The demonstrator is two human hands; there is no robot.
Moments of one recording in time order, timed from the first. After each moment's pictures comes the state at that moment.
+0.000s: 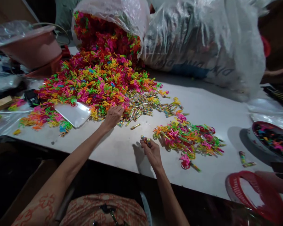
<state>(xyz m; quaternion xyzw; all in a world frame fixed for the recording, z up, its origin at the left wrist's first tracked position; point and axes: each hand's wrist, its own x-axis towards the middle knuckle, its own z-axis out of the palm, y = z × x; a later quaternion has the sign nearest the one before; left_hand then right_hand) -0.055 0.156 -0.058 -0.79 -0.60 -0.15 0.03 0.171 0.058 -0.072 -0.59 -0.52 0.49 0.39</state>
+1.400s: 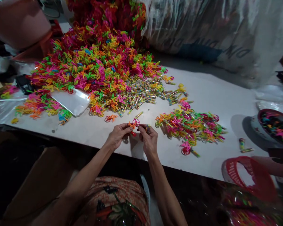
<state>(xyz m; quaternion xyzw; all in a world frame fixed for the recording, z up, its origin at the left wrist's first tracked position) 0.004 0.043 -0.071 -0.18 -0.47 -0.51 -0.70 0.133 0.050 -0.061 -0.57 -0.37 0.56 0.47</state>
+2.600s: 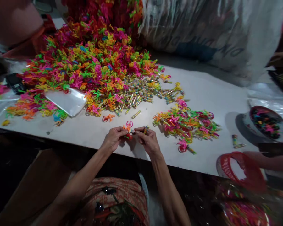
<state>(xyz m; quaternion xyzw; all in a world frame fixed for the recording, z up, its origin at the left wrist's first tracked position) 0.002 0.030 -0.071 -0.11 -0.49 -0.49 -0.71 0.149 0.049 -0.059 -0.50 -0.35 0.67 0.42</state>
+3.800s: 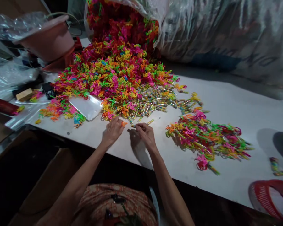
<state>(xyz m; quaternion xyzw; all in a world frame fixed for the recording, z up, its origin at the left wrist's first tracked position) -0.071 0.061 -0.088 -0.62 -0.75 -0.20 -0.13 0.092 0.093 -0.075 -0.50 -0.51 0.58 0.39</state>
